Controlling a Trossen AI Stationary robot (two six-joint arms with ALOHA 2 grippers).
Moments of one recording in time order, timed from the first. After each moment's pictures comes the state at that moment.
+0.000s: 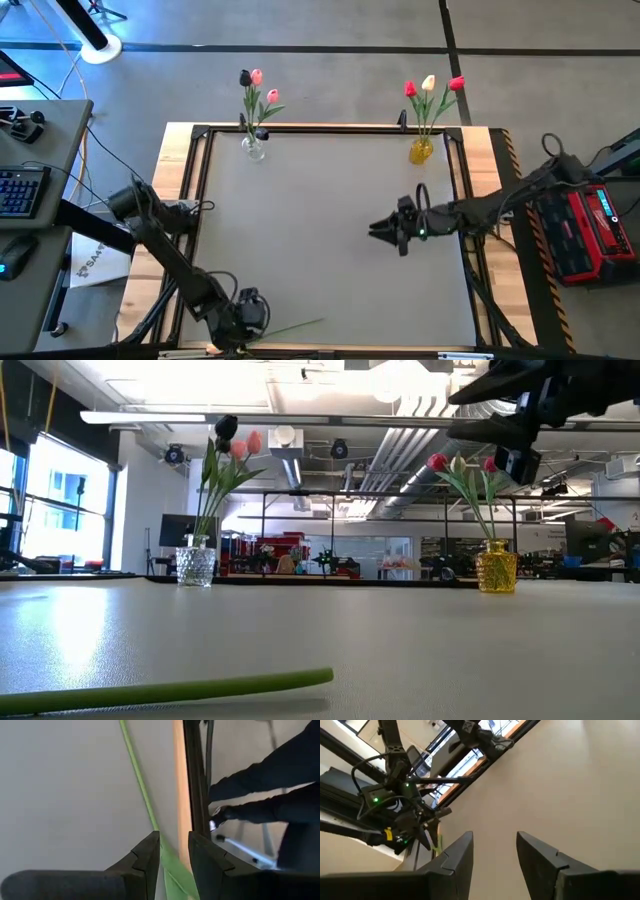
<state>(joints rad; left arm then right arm) -0.93 1.74 0.95 -0.14 -0.22 -0.89 0.34 1.00 0.41 0.32 0.31 0.82</state>
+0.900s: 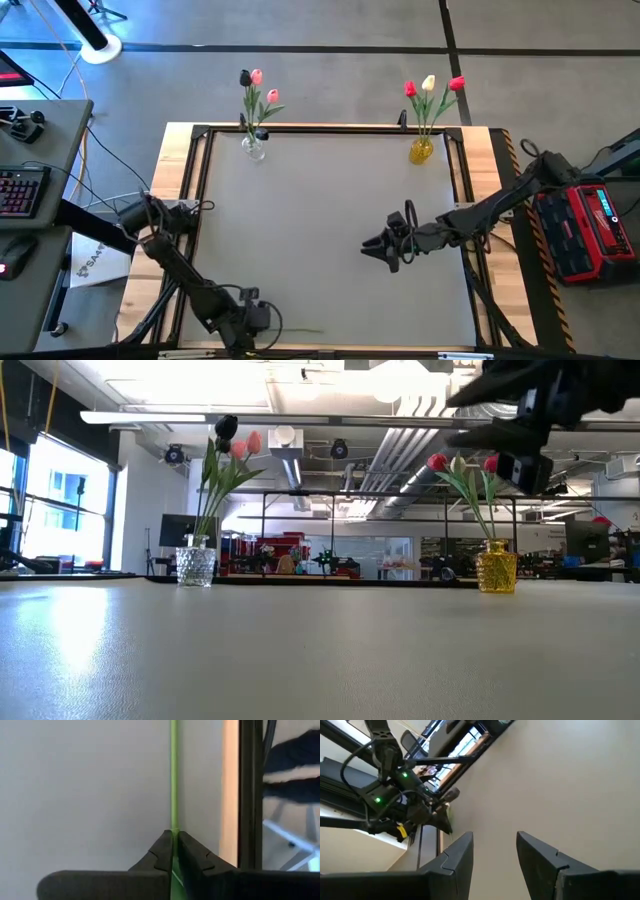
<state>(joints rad) -0.91 1.88 1.08 -0.37 -0.18 -0.92 0.46 1.21 0.48 0.38 0.36 0.94</state>
